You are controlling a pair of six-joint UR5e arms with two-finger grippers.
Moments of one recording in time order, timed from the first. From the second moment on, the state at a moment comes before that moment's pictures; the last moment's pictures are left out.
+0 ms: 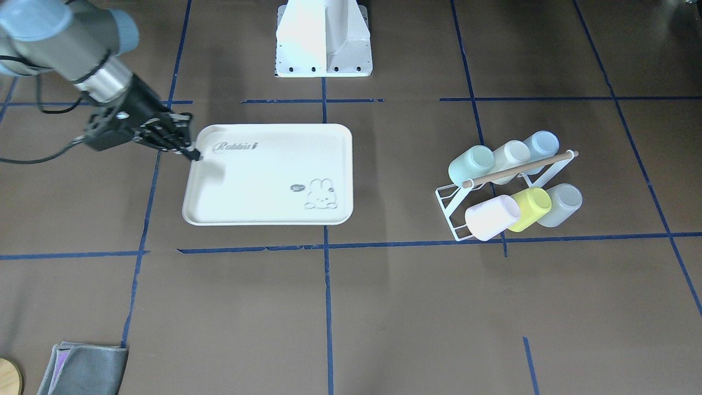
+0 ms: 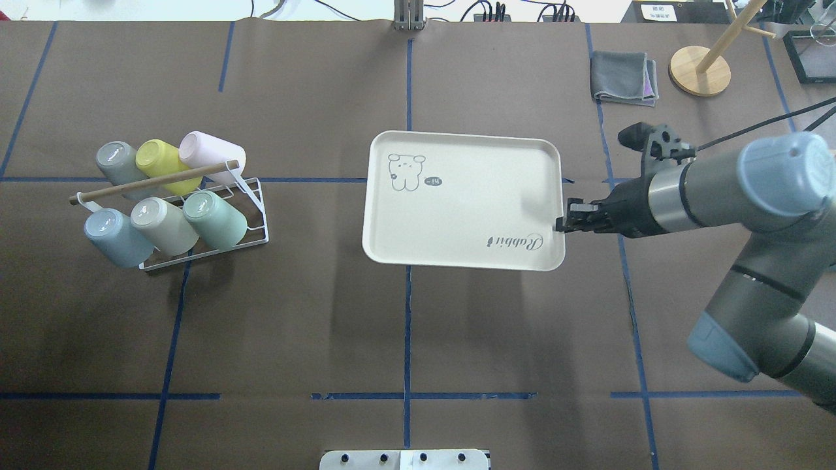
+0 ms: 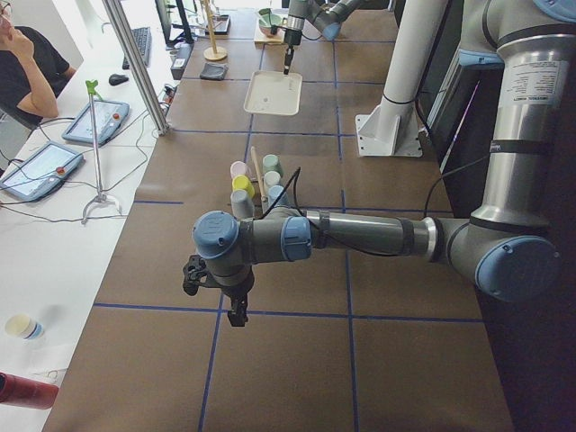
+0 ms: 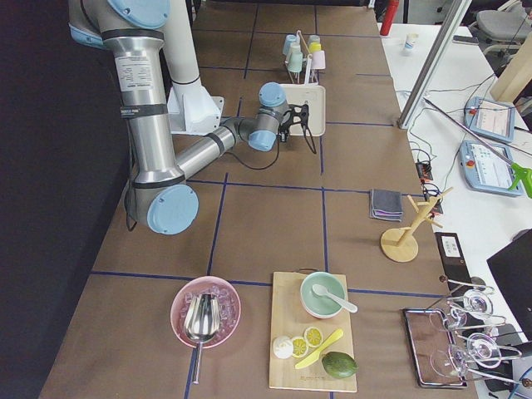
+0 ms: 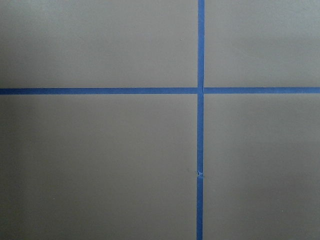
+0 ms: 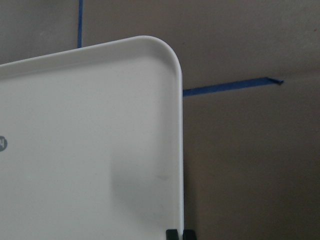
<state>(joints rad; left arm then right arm) -1.62 -1.62 -1.59 -1.39 -2.35 0.11 0.63 -1.40 1.90 -0.91 1.95 1.33</state>
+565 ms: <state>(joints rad) -1.62 -1.62 -1.59 -1.39 -2.35 0.11 0.46 -1.28 1.84 -0.99 1.84 1.34</state>
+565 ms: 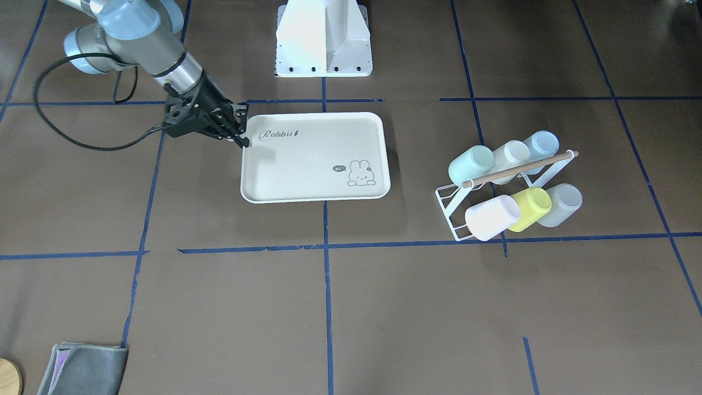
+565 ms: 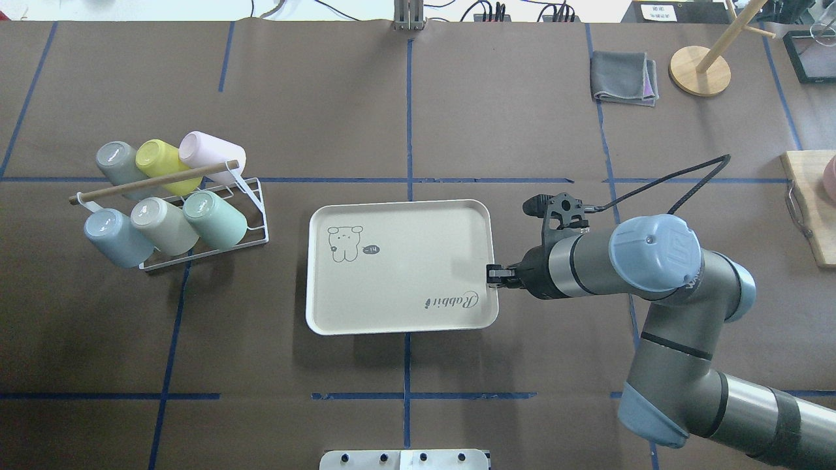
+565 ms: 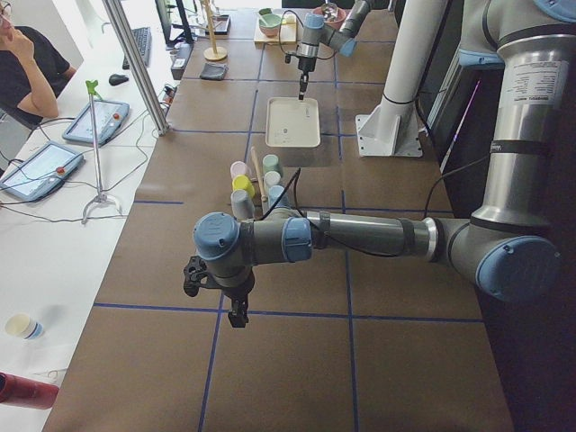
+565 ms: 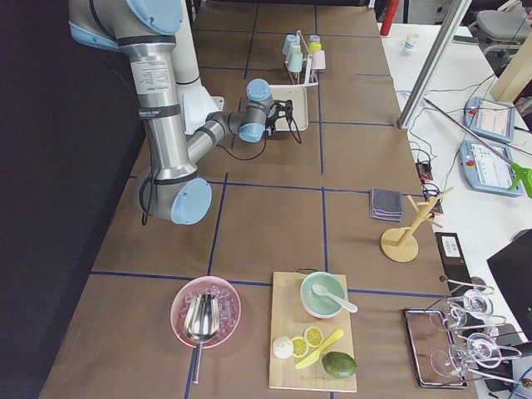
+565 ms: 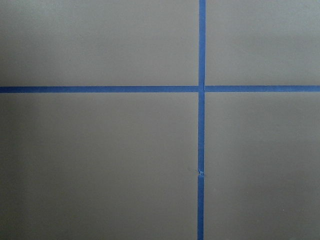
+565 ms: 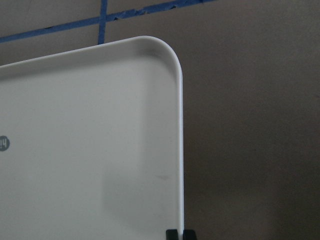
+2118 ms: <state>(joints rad) -1.62 -1.62 -1.59 -1.39 -2.35 0.11 0.46 -1.25 1.78 -0.99 1.84 1.34</state>
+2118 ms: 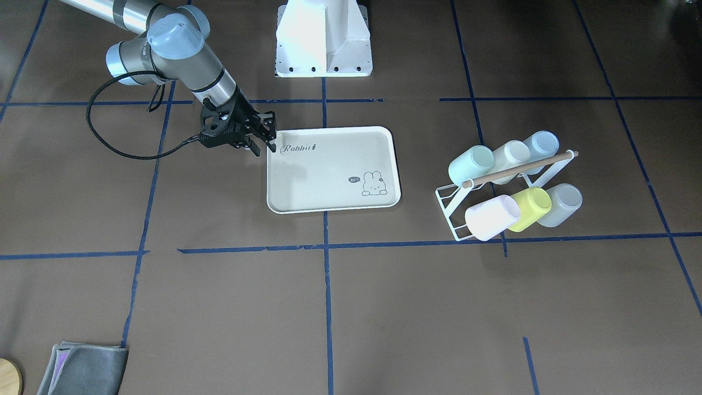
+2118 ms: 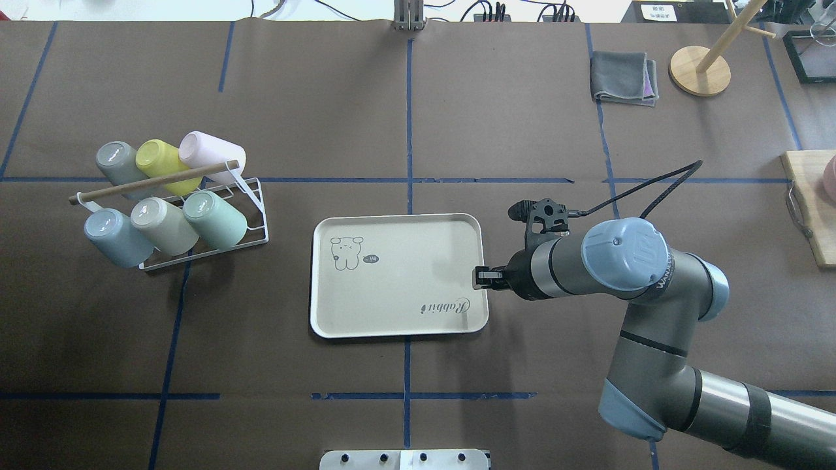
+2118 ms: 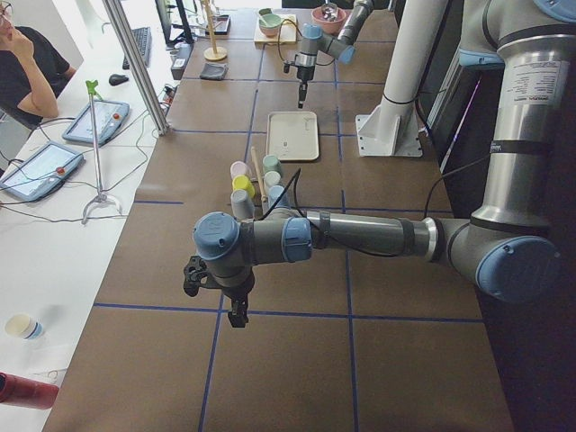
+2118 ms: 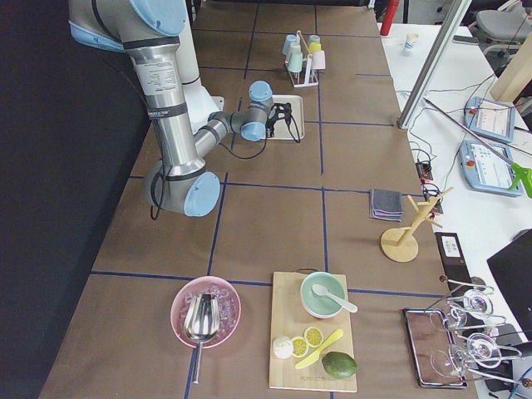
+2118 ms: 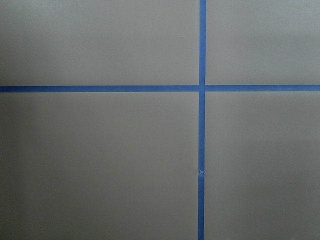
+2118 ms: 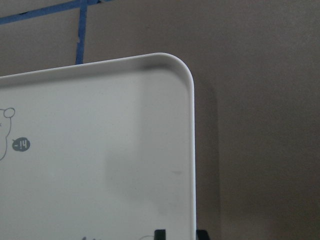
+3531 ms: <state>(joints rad) -1.44 -1.68 -2.07 -1.24 -2.28 0.12 0.73 -1.25 1.95 -1.49 1.96 1.08</state>
